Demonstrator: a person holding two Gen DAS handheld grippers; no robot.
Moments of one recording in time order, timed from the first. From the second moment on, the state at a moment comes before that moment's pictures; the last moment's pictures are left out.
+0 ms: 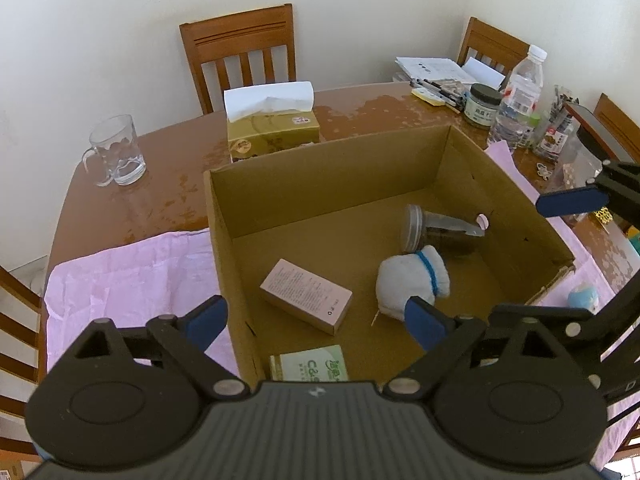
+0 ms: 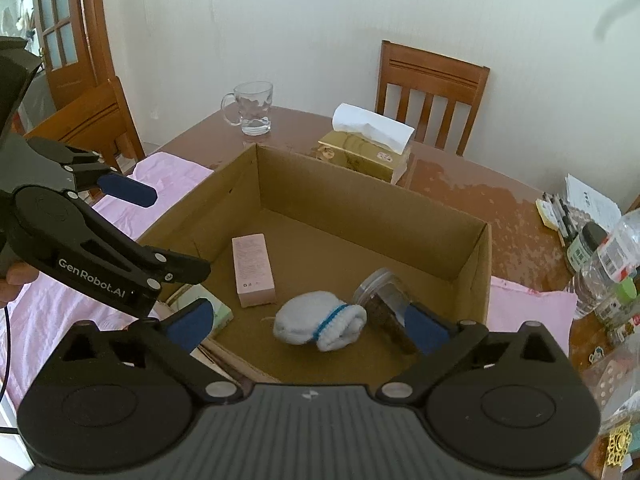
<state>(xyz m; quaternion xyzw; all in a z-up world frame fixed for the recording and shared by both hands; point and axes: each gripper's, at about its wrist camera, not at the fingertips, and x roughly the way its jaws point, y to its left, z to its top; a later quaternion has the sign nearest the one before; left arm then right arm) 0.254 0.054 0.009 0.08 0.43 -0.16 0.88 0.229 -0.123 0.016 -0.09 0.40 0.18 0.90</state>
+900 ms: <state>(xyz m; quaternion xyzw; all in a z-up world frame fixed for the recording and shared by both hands) 0.160 0.064 -0.003 0.06 0.43 -0.15 0.89 0.148 -0.132 -0.001 -0.03 0.41 0.14 0.90</state>
